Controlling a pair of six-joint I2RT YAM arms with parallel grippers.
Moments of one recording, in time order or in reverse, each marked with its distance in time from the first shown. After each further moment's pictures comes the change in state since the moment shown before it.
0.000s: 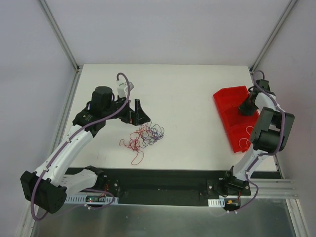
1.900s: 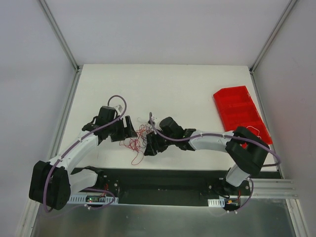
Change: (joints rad) left arm 0.097 0.042 -0.366 0.012 -0.269 -0.200; right arm 1.302 -0.222 -0.478 0.684 -0.406 0.085
